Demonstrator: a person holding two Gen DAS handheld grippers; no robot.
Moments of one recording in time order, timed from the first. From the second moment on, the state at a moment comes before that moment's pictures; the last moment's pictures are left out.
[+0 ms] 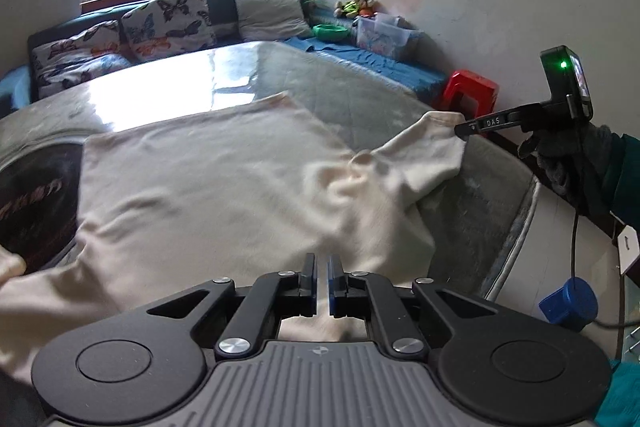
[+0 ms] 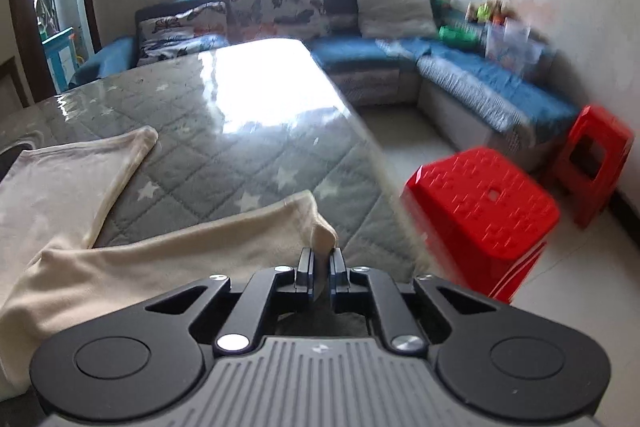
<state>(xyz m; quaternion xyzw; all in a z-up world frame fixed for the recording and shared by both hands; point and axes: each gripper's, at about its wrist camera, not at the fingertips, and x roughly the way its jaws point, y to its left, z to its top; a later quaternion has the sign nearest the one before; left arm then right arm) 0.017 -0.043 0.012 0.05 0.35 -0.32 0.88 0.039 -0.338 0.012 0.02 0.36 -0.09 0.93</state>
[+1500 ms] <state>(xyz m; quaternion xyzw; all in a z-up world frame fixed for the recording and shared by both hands) 0.102 0.051 -0.011 -0.01 0.40 -0.14 0.91 0.175 -0.195 -0.001 -0.05 0.41 0.14 0.90</state>
